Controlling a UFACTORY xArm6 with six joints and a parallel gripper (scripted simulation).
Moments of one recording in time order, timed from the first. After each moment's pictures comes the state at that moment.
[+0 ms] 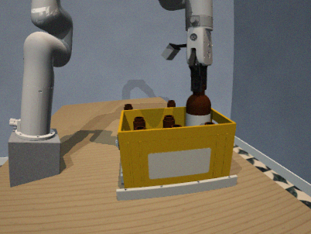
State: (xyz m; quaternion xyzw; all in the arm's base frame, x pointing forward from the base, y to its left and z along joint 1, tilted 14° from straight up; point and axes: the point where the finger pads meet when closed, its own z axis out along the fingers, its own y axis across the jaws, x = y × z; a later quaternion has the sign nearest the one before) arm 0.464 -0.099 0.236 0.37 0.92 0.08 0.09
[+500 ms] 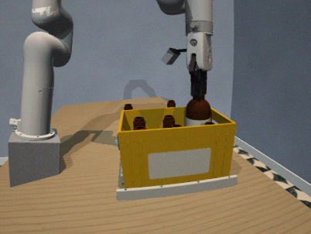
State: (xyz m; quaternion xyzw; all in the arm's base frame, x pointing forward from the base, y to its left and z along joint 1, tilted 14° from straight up) arm 0.467 -0.097 0.223 0.37 0.92 0.08 0.09
